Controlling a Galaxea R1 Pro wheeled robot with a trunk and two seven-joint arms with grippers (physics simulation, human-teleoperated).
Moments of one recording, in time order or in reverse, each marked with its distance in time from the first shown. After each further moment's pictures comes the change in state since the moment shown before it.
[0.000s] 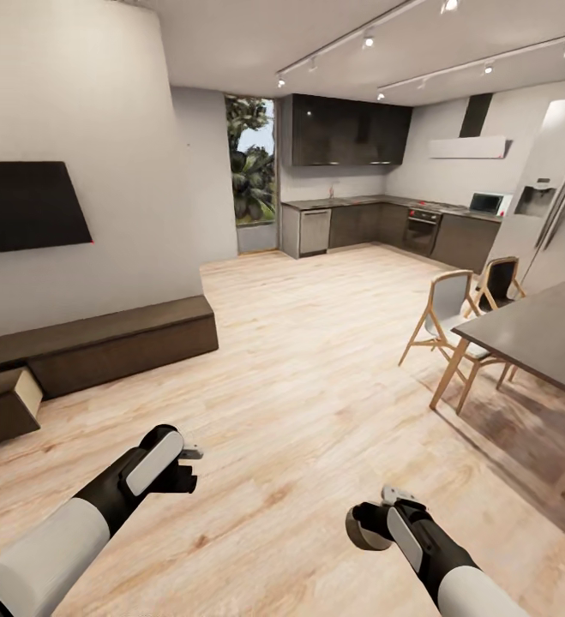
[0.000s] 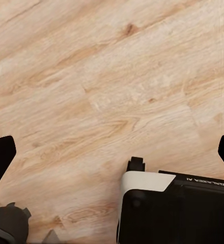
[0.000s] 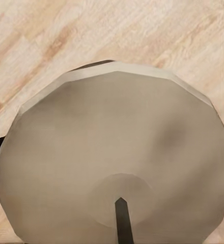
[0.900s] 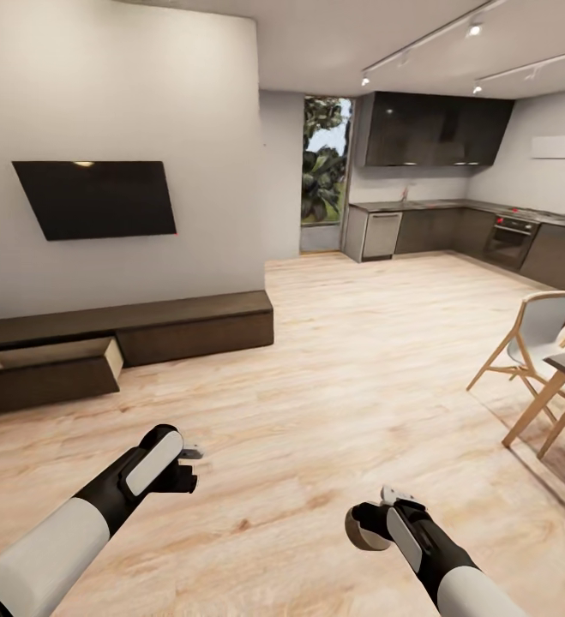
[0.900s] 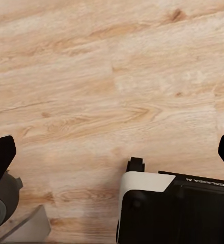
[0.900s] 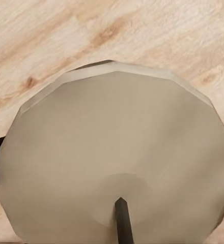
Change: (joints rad) left arm 0.000 0.001 0.000 -0.002 0.000 0.000 -0.002; right arm 0.001 0.002 0.000 0.000 0.001 0.000 0.000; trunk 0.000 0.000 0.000
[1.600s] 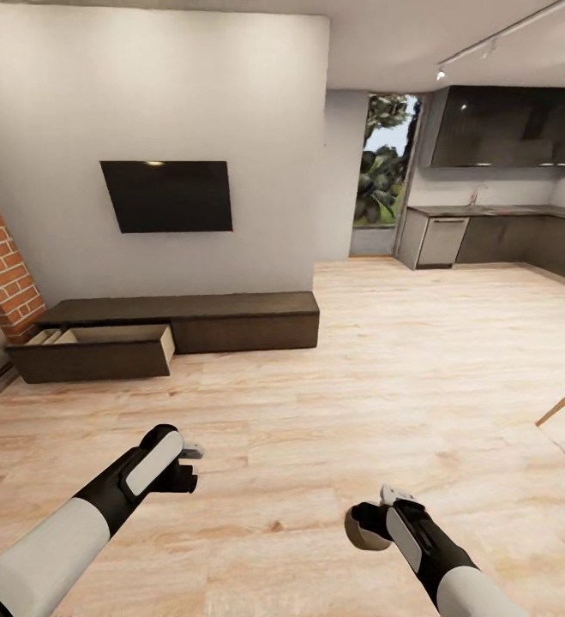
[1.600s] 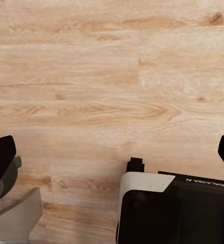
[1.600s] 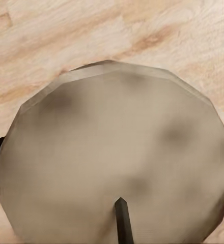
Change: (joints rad) left arm 0.000 -0.001 0.000 -0.001 0.000 -0.001 0.000; right arm -0.001 0.002 0.000 0.000 0.000 0.000 0.000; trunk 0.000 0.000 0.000
